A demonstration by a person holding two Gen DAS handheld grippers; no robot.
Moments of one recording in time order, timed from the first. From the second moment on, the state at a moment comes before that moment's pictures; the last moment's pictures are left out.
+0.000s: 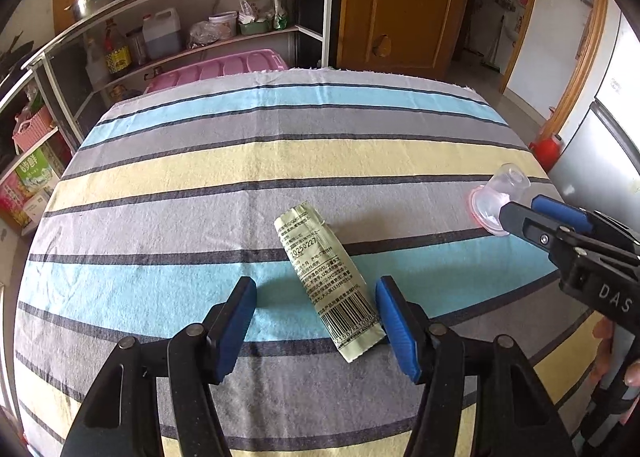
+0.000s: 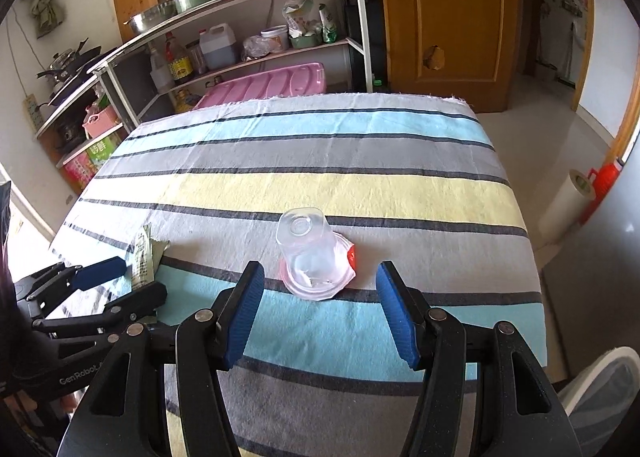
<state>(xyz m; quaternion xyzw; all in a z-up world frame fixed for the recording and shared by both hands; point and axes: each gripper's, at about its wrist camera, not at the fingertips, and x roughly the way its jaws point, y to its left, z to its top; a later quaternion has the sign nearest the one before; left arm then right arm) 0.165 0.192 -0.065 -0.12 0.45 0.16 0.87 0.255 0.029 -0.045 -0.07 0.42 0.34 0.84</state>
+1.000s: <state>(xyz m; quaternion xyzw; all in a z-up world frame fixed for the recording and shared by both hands) 0.164 0.224 -0.064 -0.14 0.43 0.17 0.87 0.263 0.048 -0.054 -0.07 0.42 0.33 0.84</state>
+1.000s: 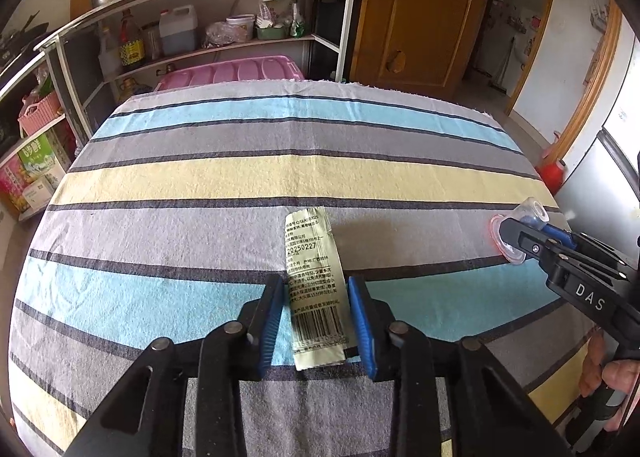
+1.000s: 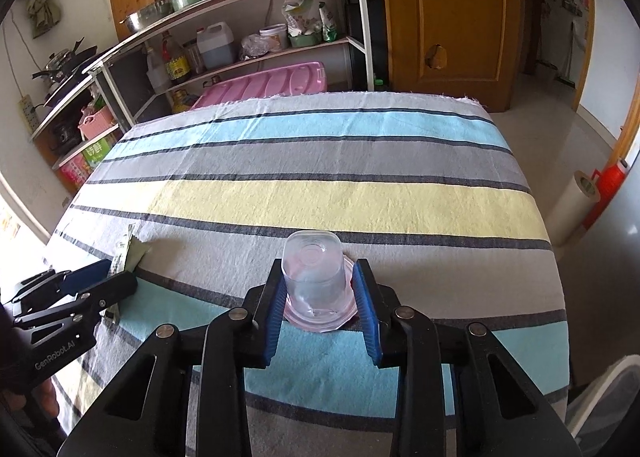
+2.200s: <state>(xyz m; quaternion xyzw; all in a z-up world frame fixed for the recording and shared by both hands) 0.155 0.143 -0.020 -0.08 0.40 0.10 0.91 0.211 -0.019 -0.011 -0.01 0.37 0.30 0.88</state>
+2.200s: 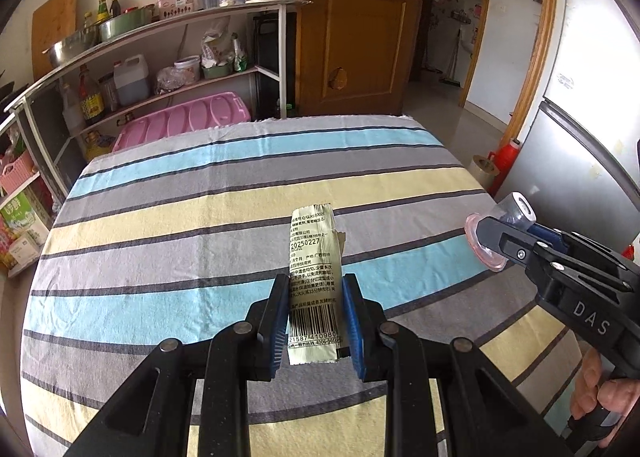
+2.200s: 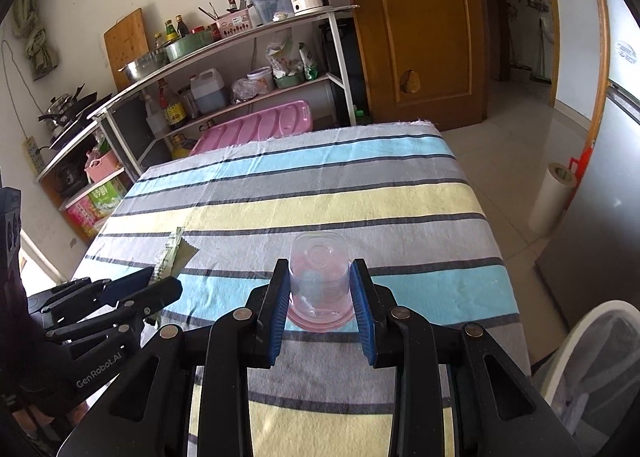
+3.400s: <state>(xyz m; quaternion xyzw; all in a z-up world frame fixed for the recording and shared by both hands) 0.207 -0.128 -0.019 0.02 0.42 -0.19 0.89 0.171 -0.285 -0.009 0.07 0.38 0.06 0.92</state>
